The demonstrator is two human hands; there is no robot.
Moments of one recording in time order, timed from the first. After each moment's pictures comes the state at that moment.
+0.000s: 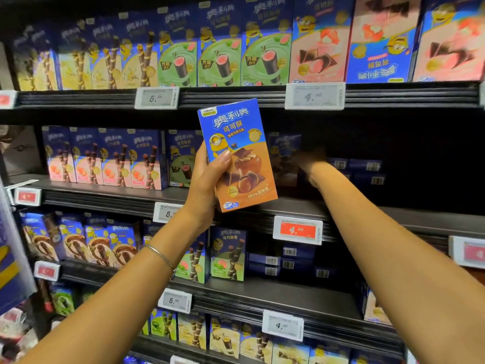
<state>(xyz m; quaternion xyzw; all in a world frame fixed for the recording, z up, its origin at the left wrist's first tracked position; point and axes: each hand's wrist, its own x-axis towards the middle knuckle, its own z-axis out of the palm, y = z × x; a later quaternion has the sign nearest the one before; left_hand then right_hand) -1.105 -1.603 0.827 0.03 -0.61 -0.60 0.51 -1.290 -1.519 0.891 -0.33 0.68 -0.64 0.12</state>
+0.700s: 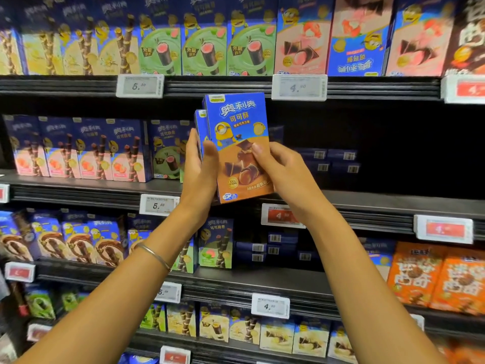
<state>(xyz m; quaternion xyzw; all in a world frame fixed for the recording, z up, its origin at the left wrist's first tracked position) -1.108 -1.590 0.822 0.04 -0.63 -0.55 0.54 -1.210 -1.459 0.849 -0.52 0.59 -0.62 0.08</state>
